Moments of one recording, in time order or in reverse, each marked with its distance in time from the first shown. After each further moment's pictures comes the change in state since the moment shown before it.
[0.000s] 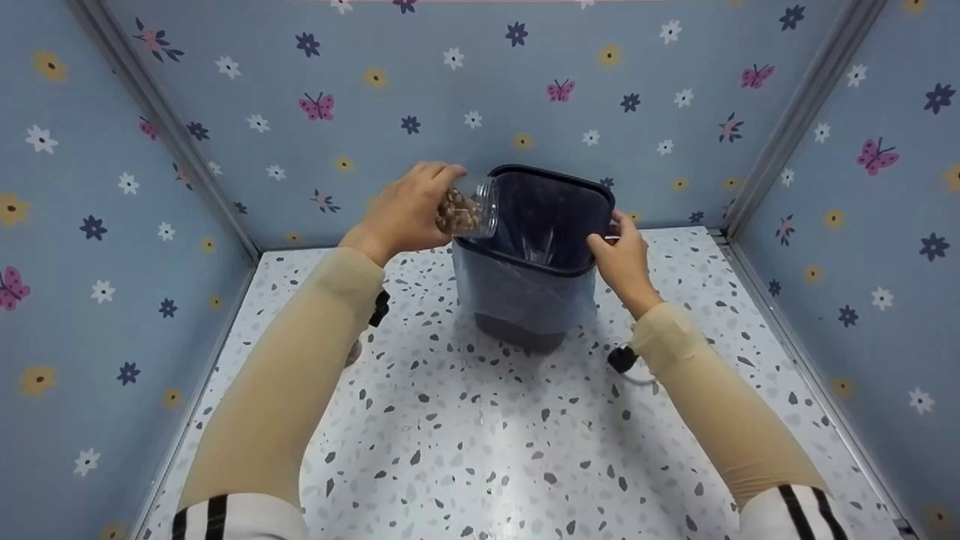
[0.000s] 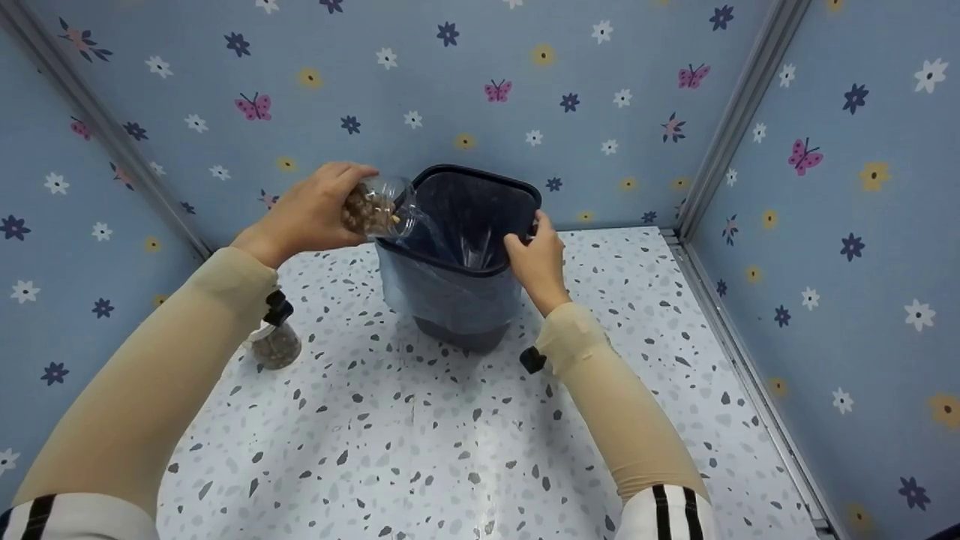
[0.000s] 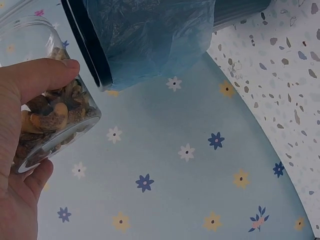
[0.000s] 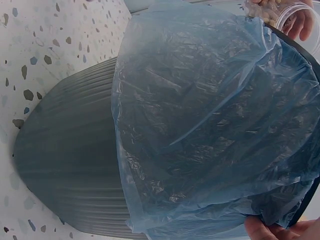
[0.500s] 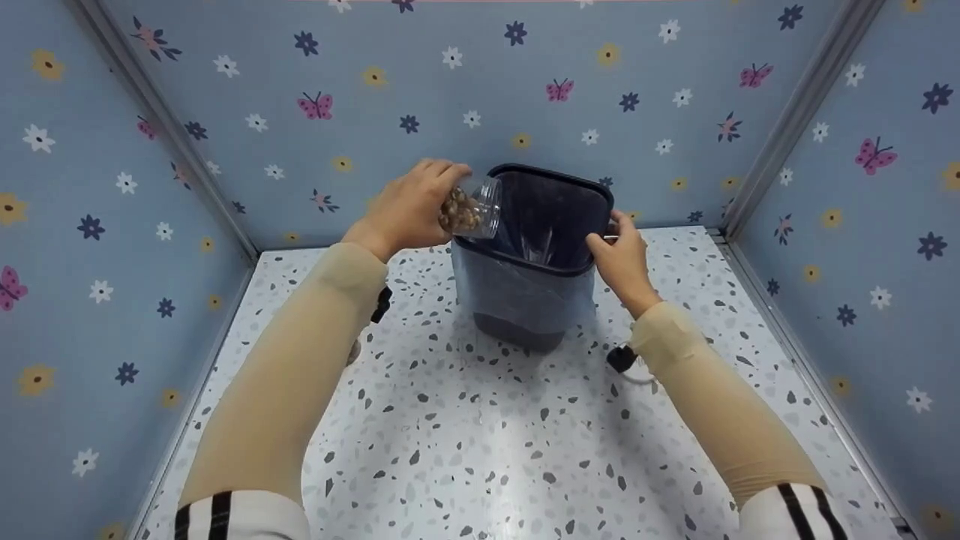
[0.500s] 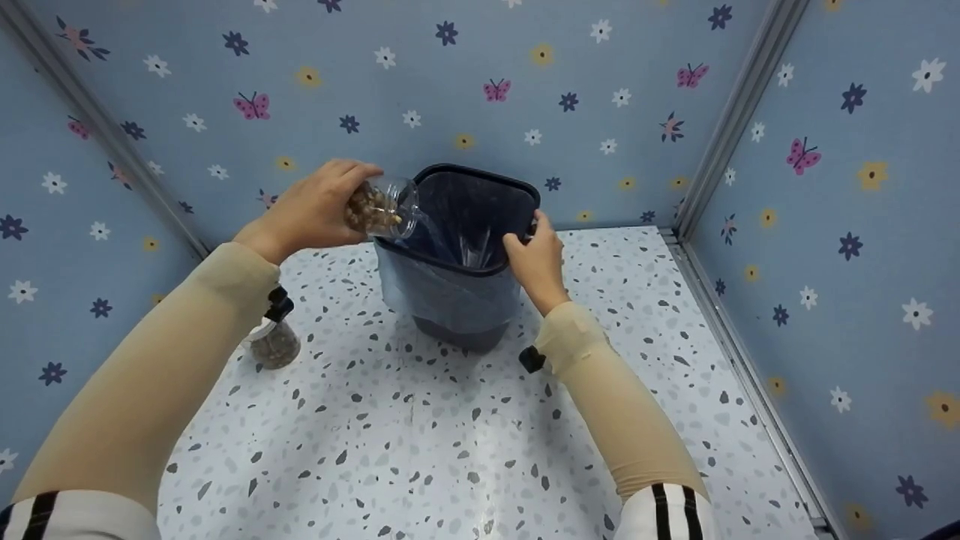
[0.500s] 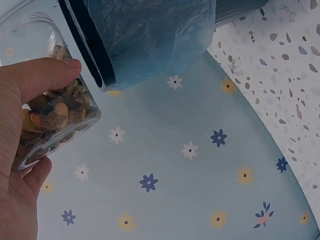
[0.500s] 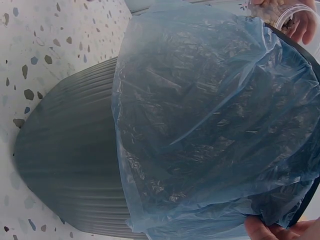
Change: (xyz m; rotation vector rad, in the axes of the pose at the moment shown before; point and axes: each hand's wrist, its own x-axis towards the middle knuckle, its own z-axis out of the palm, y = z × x) left_hand 0.005 0.004 -0.002 0.028 -0.025 0.033; right_hand 0.000 0.000 0.000 0.007 -0.013 0.006
